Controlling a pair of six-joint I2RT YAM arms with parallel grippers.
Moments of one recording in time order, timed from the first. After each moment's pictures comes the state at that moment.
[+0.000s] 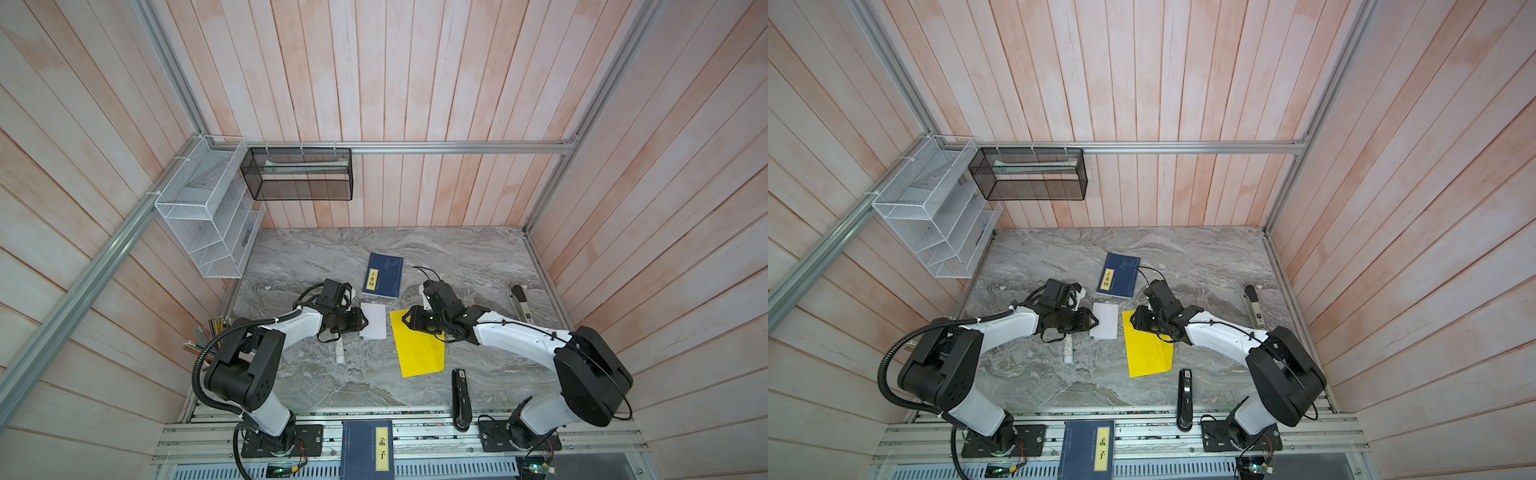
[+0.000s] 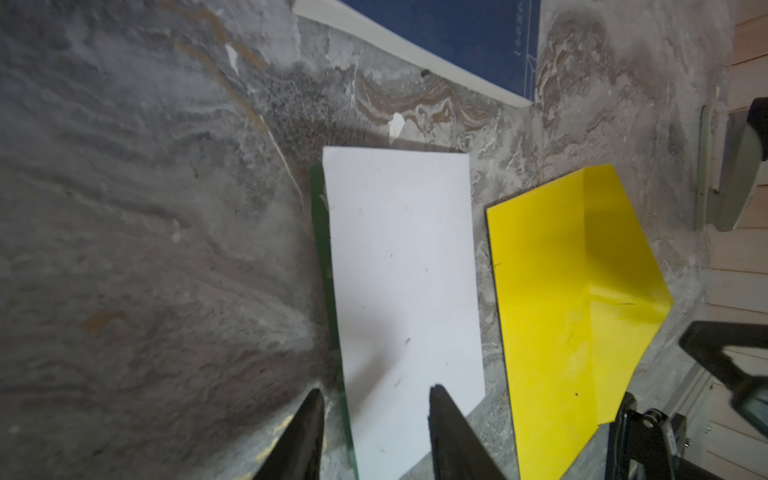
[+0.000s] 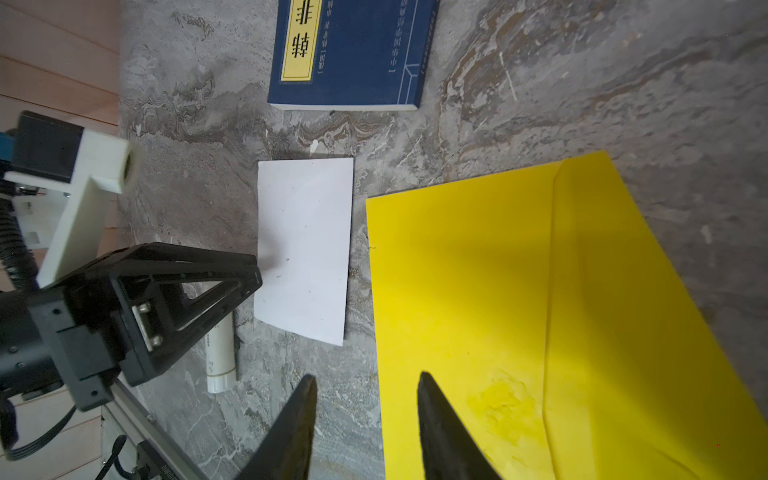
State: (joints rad) left arm -0.37 1.64 0.82 -0.21 0.41 -0.43; right arm 0.73 1.55 0.87 -0.16 -0.17 0.82
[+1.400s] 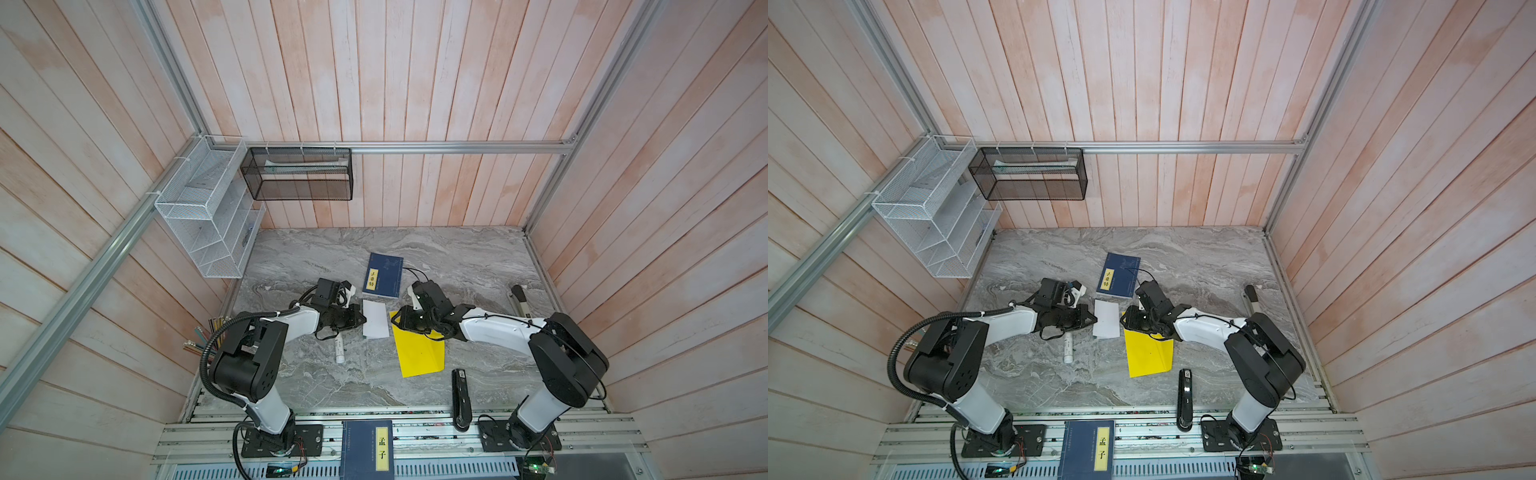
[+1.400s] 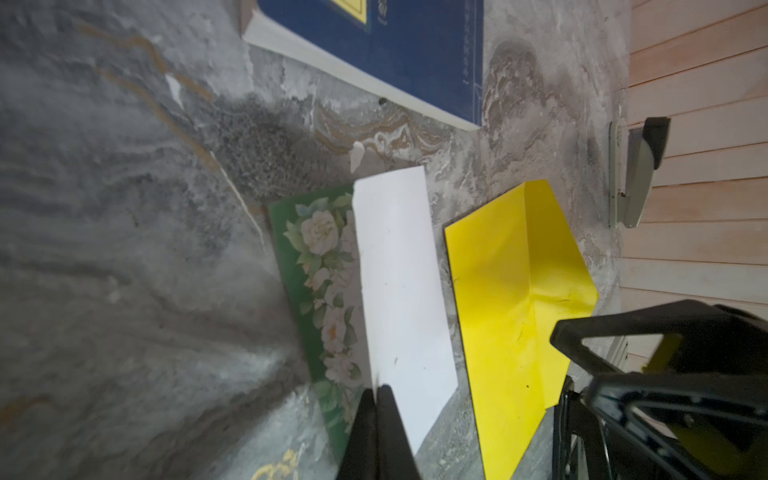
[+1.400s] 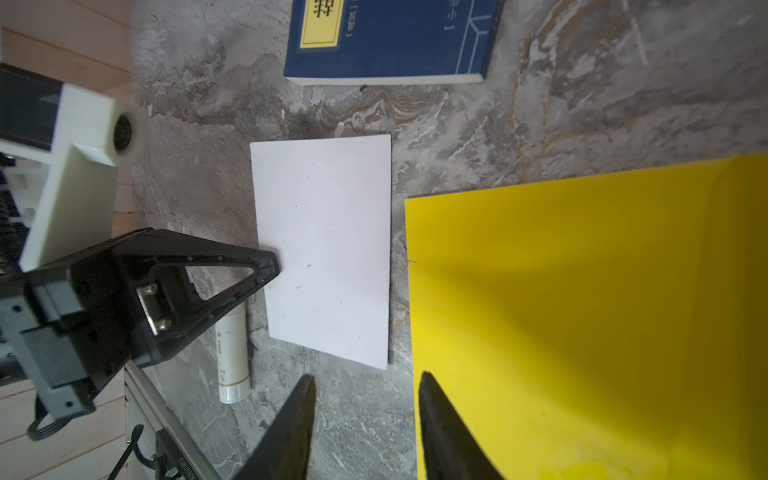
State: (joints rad) left arm -0.31 1.65 0.80 -0.10 0.58 -0.43; right arm 0.75 1.64 0.91 -0.07 -0.24 0.83
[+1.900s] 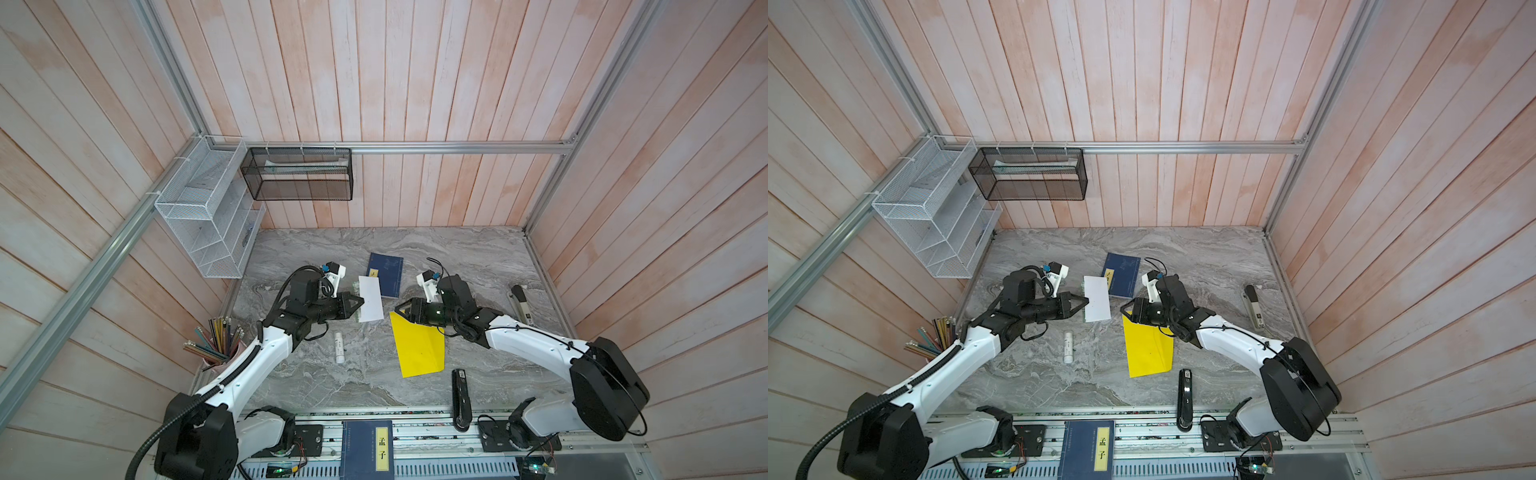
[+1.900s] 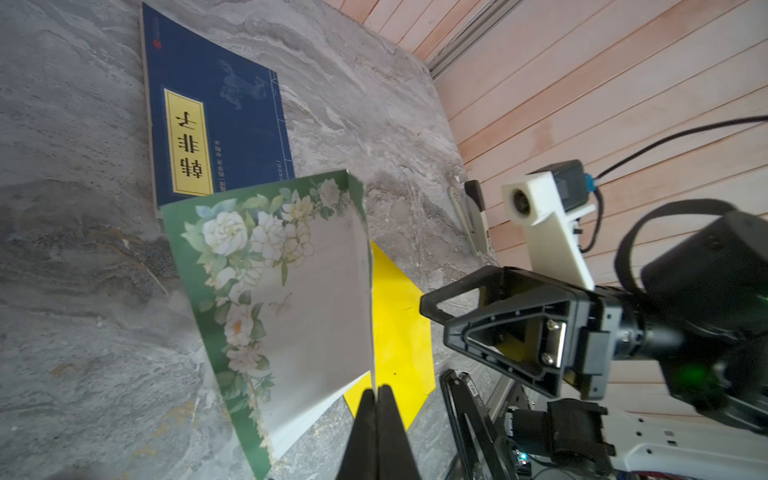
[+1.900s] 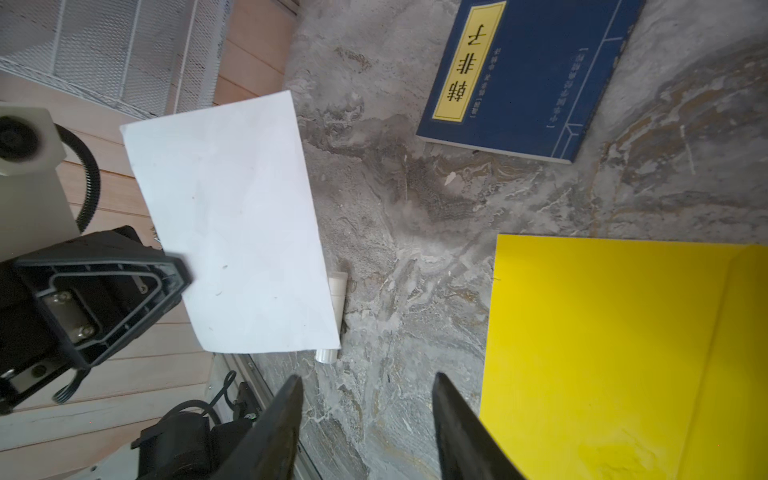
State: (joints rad) left arm -0.31 1.16 0.77 -0.18 0.63 -0.49; right arm 0.67 1.41 0.79 0.08 -0.43 0.79
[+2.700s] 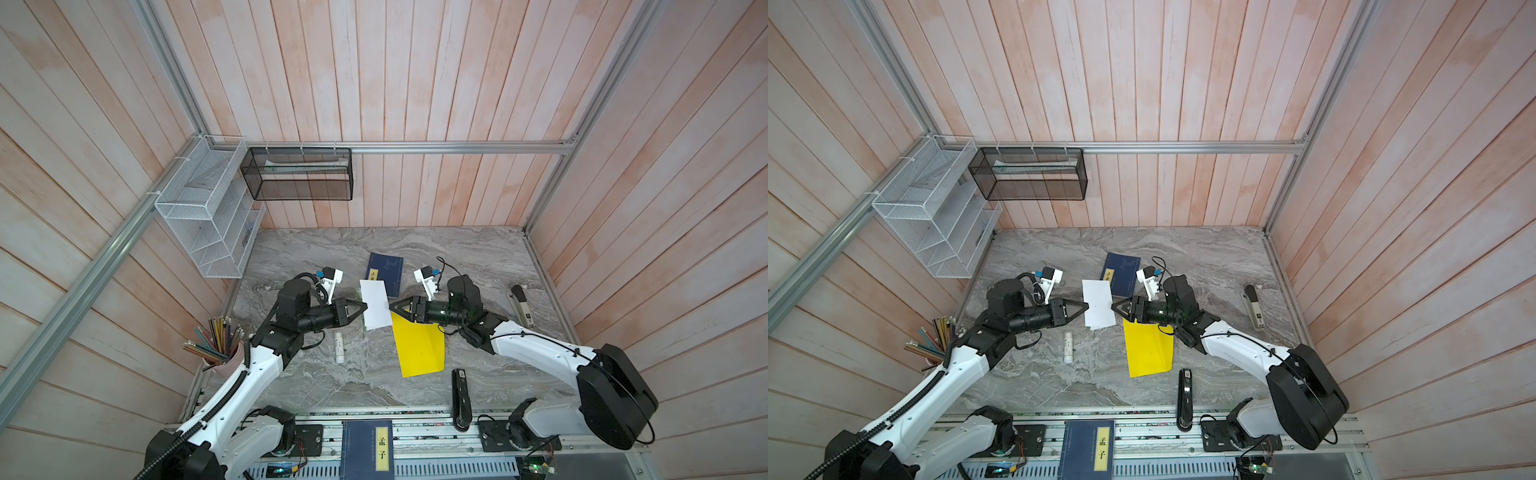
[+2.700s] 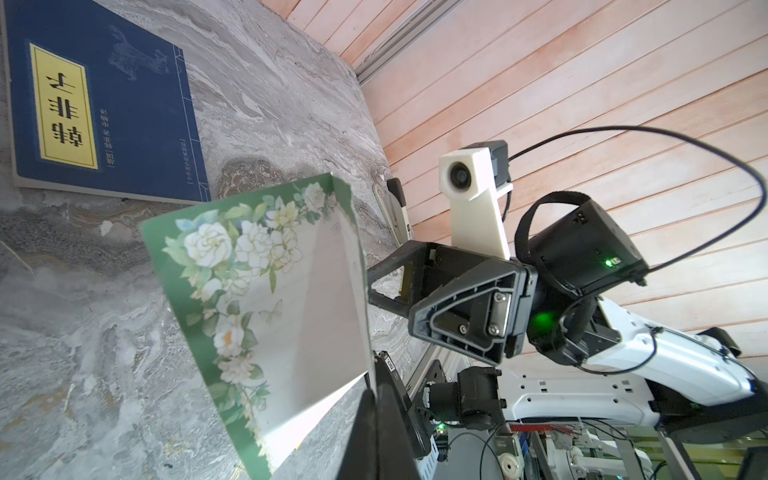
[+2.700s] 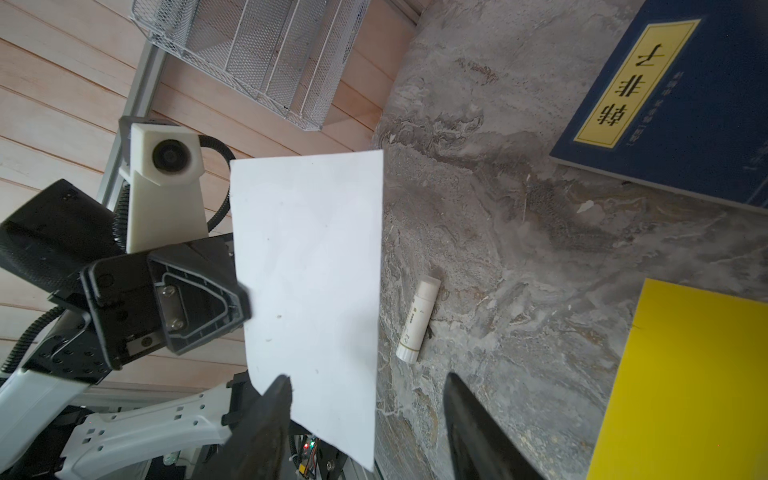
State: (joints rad) left arm -0.32 1.02 0.69 -0.09 0.77 -0.68; right arm 0.67 1.38 0.74 0.32 -0.62 0.84
